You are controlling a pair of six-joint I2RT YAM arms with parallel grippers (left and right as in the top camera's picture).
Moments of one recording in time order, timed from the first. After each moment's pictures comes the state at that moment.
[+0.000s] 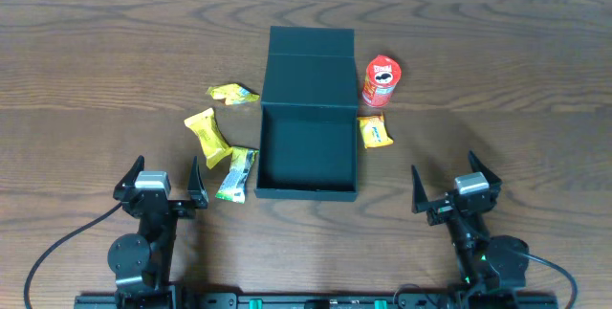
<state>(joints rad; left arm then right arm) 0.13 0.01 0.02 -0.09 0.17 -0.01 0.05 0.02 0.01 -0.05 -0.18 -0.13</state>
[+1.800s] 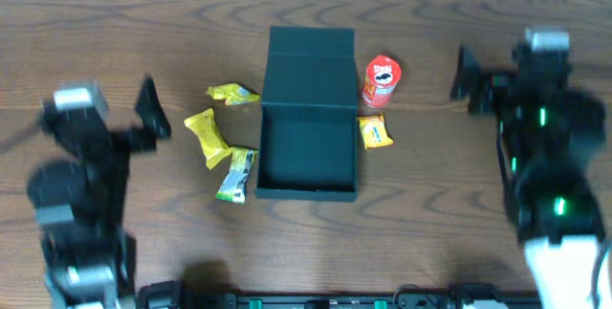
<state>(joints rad) 0.13 0.79 0.90 -0.22 0.08 -0.12 0.05 1.06 1.10 -0.28 0.04 0.04</state>
